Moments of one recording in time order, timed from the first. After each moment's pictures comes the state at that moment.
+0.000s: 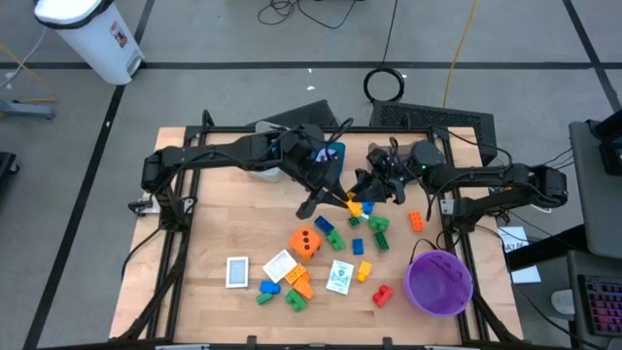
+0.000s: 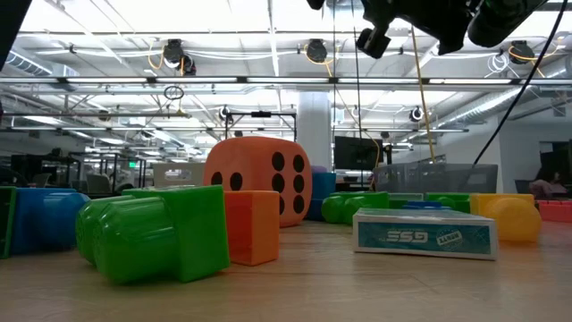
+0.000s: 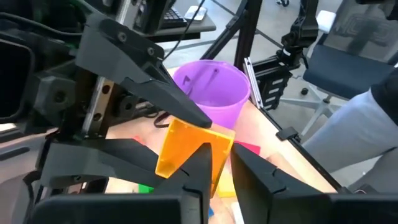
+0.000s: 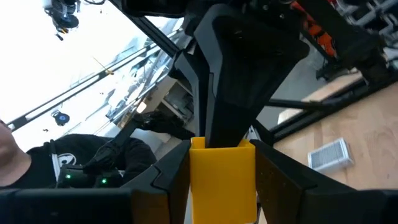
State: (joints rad) left arm 0.11 1.81 1.83 -0.52 0.56 0.26; right arm -0.27 1.19 0.66 0.80 -0.77 1.00
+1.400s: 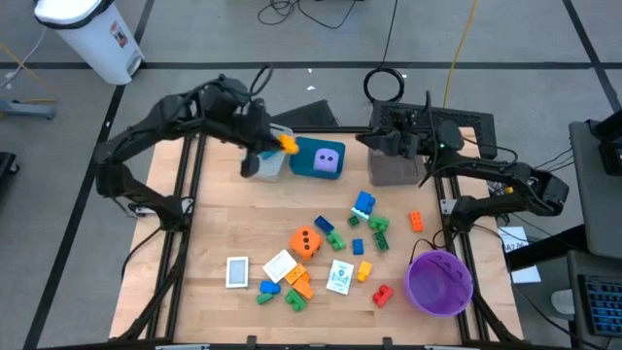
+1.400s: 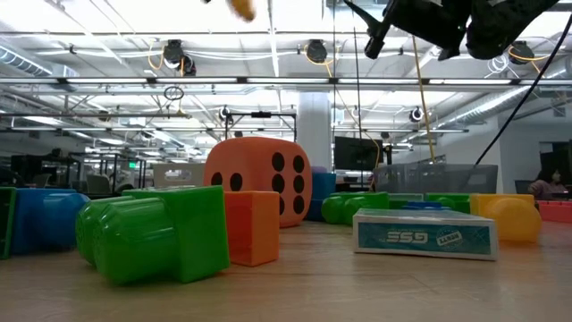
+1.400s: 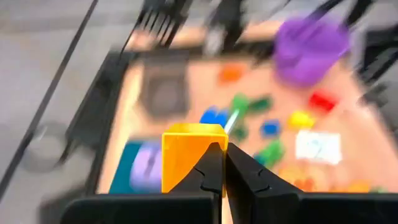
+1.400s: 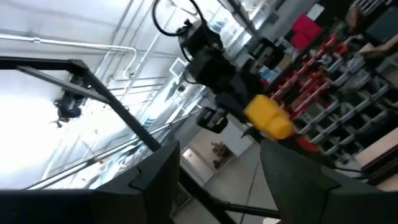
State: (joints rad) left arm 0.34 1.43 1.83 -1.05 0.23 0.28; right arm -0.57 1.19 0.66 1.09 -0.67 1.19
